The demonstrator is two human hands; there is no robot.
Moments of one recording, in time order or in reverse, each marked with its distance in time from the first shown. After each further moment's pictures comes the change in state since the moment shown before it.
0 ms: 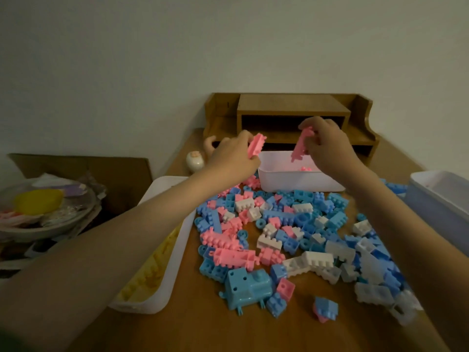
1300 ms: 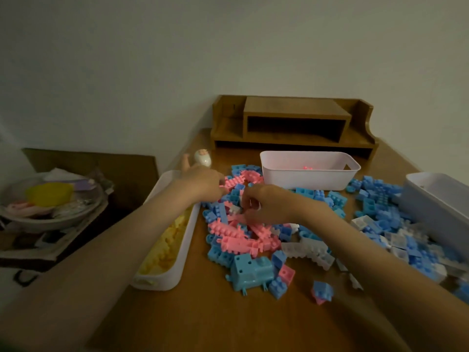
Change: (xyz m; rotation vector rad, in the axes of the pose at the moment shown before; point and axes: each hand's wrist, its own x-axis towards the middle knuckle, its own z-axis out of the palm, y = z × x) left_hand -0.032 -0.056 -0.006 0.628 -0.447 -0.098; right_hand -0.067 -0.053 0.055 -0.210 -0.850 -0.238
